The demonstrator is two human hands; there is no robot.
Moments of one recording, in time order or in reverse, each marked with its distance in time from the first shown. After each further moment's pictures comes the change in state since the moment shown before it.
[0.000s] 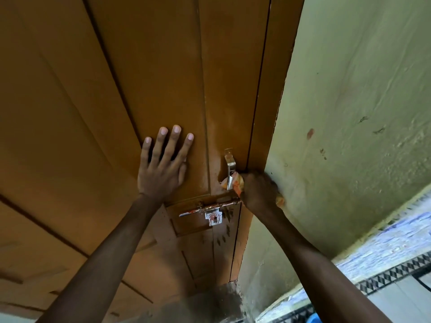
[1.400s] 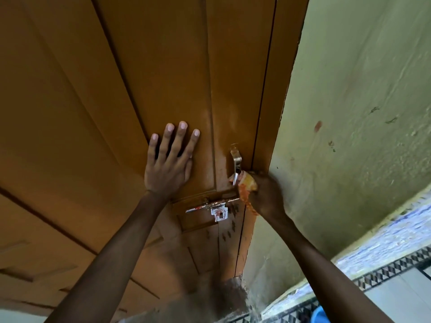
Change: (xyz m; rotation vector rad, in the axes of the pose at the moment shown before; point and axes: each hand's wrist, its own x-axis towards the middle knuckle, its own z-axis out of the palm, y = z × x) left_hand -0.006 0.001 0.002 -0.005 -0.001 0.010; right_hand -0.020 0.011 0.021 0.488 0.037 0.018
